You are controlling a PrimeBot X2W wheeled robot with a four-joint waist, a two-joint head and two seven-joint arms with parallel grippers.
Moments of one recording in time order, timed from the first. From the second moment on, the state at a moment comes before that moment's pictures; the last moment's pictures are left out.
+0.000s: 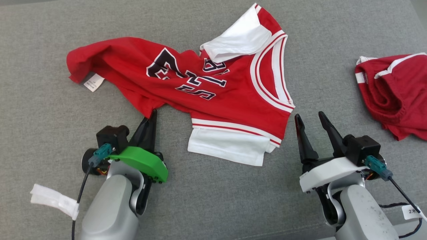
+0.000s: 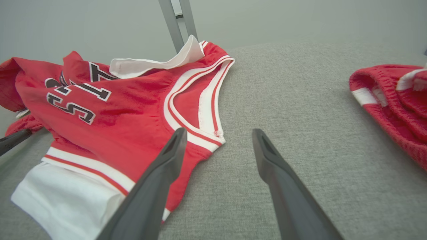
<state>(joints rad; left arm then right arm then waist) -0.48 0.07 -0.31 0.65 -0.41 -0.13 -0.26 -0.25 -0.05 0.12 0.32 0.23 0.13 -0.26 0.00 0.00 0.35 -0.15</state>
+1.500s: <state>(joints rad) -0.35 0.06 0.02 0.66 -0.29 -0.13 -0.26 -0.17 -0.05 0.13 0.37 0.24 0.13 -0.26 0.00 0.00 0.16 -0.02</state>
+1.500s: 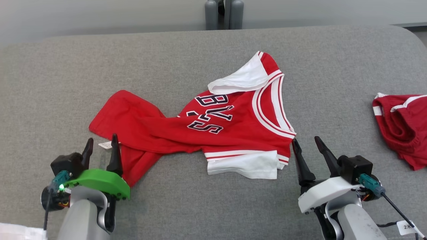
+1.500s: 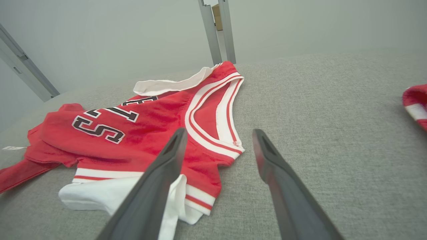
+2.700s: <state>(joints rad) -0.47 0.07 0.14 0.70 -0.29 -0.10 -0.26 -0.19 -0.05 0.12 0.37 0.25 0.13 -0.26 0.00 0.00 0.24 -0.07</state>
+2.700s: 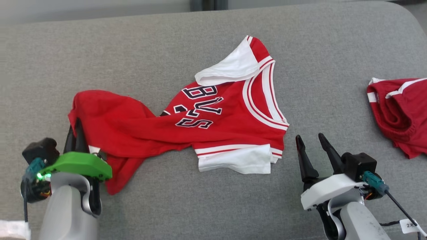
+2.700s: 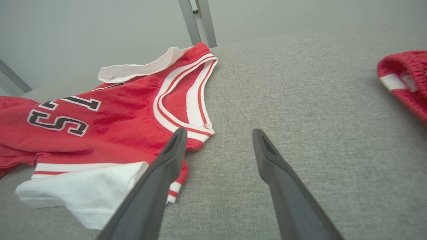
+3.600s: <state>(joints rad) -0.18 0.08 0.14 0.55 -0.05 0.02 -0.26 -0.14 -0.05 0.11 0.29 0.21 0.13 -0.26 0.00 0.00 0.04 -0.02</state>
